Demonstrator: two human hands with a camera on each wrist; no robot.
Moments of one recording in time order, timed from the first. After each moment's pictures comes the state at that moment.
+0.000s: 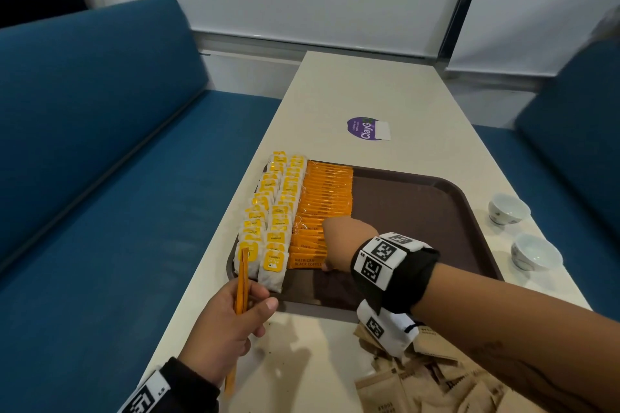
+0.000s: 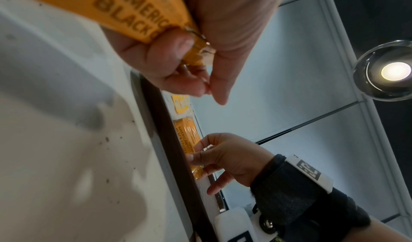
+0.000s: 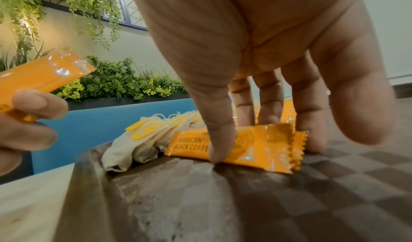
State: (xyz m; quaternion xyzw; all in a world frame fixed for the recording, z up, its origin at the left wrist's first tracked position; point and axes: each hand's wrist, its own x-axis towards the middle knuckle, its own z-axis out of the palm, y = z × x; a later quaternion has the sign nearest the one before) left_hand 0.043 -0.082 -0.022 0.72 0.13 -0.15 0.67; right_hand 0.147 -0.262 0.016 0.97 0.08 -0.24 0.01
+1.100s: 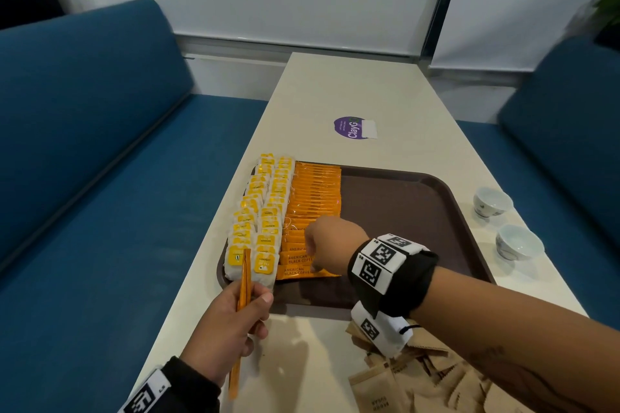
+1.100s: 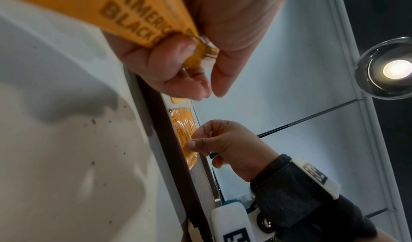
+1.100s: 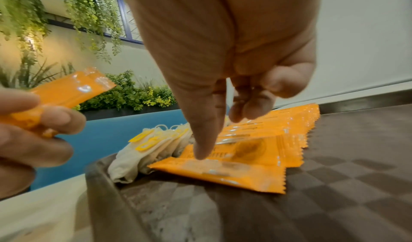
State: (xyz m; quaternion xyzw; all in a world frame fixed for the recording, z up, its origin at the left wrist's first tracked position) left_hand 0.048 -0.092 -0.018 0.70 0.12 -0.19 0.67; right_hand 0.138 -0.260 0.018 0.97 0.10 -0.22 -0.02
